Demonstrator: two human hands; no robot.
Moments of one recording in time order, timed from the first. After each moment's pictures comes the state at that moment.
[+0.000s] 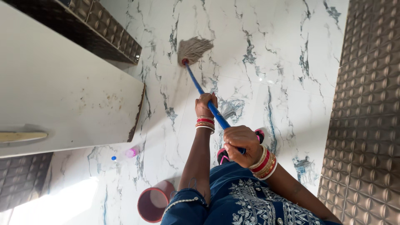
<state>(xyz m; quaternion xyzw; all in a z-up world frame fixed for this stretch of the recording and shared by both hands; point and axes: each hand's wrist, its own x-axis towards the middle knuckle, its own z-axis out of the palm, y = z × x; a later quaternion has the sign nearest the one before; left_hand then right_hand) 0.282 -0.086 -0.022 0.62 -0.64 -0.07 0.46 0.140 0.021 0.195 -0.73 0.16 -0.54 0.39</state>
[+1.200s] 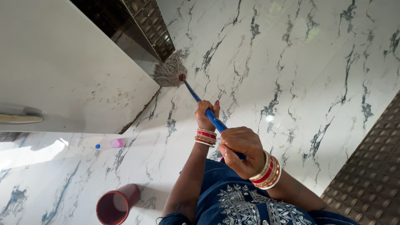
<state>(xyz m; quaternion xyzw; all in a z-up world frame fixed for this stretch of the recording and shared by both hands) 0.319 -0.300 0.042 0.65 -0.42 -0.08 0.63 0.178 -0.285 0.263 -0.78 0.05 -0.41 0.46</state>
